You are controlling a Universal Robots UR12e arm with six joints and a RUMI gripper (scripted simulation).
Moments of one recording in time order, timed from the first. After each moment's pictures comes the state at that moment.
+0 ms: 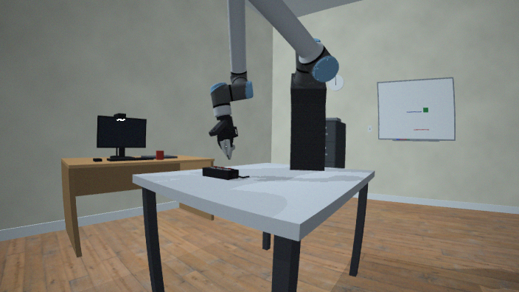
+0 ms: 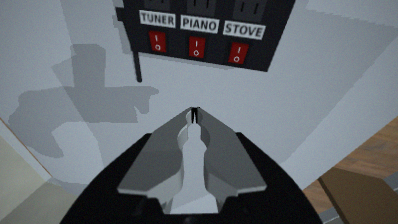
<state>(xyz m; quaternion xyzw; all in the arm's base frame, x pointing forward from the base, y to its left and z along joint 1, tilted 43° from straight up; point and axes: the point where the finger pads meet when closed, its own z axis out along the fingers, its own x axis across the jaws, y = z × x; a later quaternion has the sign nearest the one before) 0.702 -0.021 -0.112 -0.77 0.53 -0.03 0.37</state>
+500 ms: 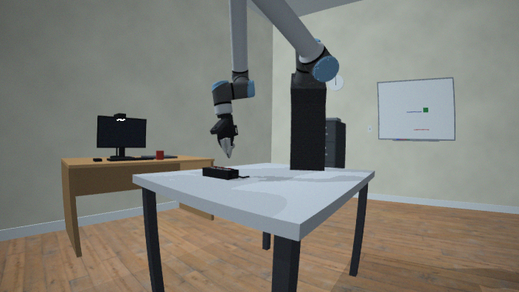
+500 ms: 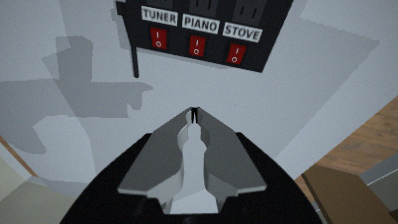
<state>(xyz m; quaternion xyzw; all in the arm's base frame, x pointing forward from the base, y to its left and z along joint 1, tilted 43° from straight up) 0.699 -0.026 -0.107 -0.78 0.52 -0.06 0.35</state>
